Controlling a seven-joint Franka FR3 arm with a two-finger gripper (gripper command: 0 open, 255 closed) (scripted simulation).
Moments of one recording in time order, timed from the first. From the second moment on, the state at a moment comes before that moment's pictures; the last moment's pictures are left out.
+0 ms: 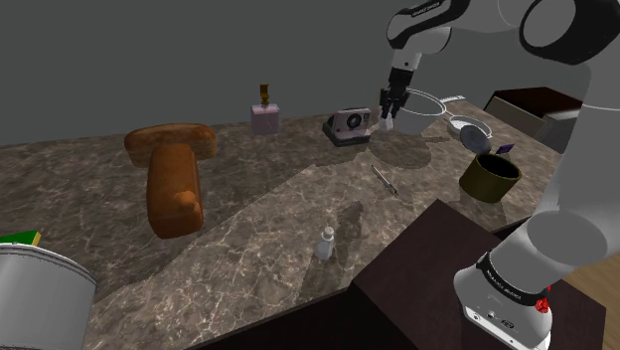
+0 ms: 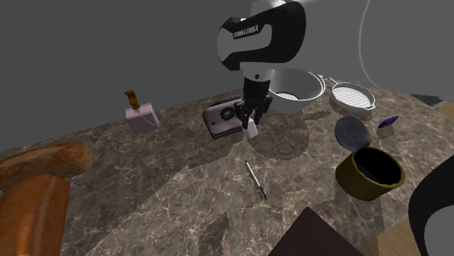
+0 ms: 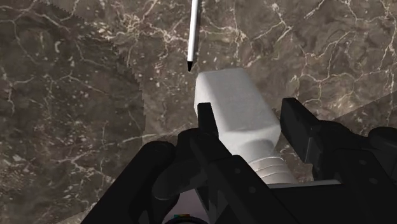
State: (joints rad) arm -0.20 0.37 -0.28 -1.71 0.21 1.85 -0.38
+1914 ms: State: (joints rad) arm 0.07 0.29 -0.12 -1.70 0.22 1.83 0.06
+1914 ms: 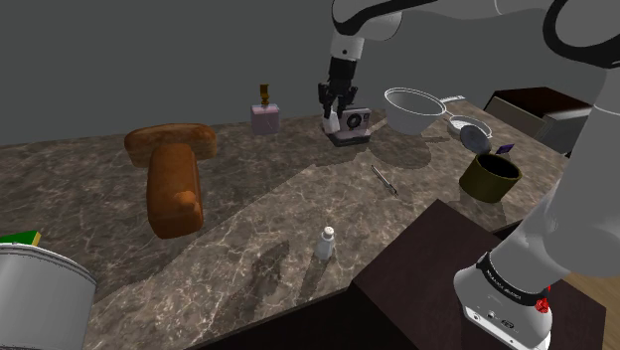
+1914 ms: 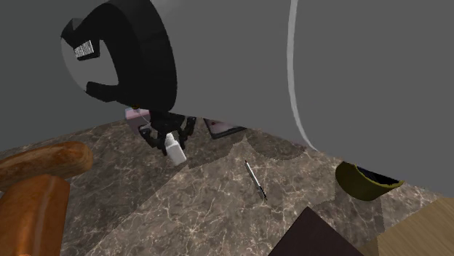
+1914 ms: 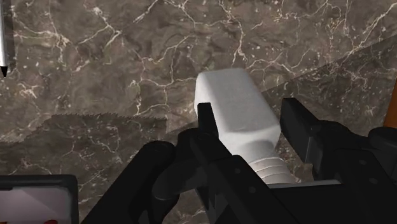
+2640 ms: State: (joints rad) arm 0.21 0.41 -0.04 -1.52 0.23 1.81 0.28
